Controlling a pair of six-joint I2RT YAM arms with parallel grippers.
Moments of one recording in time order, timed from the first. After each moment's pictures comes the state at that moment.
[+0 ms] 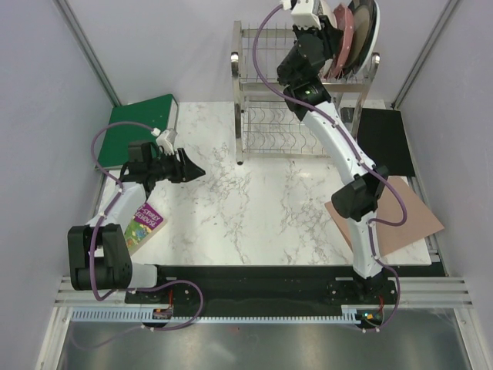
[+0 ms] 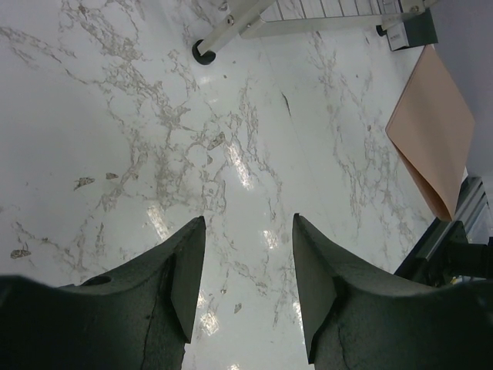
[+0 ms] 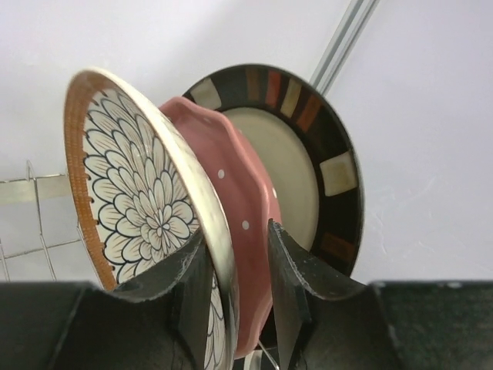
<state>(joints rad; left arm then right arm) 0.04 1.36 0.83 -0.10 0.77 -0.20 0.52 2.18 2.48 0.24 1.11 -0.84</state>
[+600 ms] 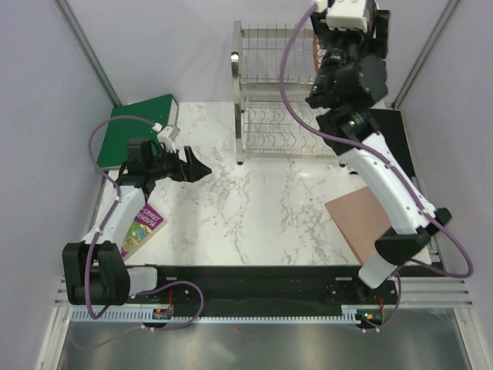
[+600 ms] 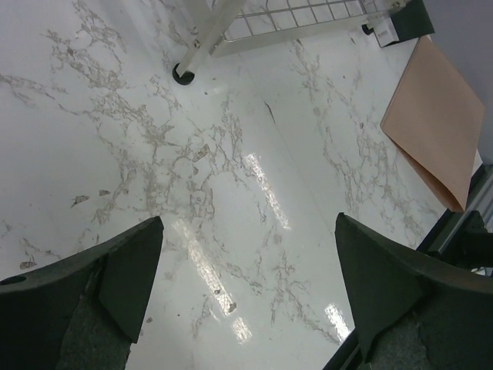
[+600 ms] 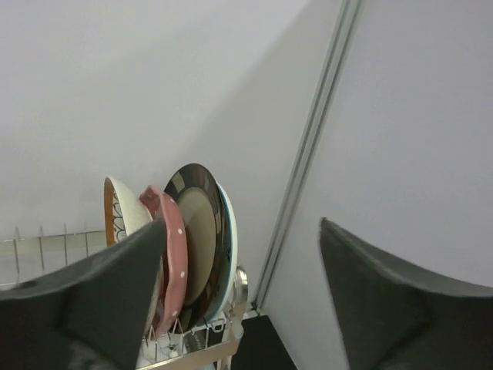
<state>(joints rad) -0.01 1.27 0.85 -0.16 0.73 -0.16 0.68 1.69 2.14 0.36 0.98 -0.90</state>
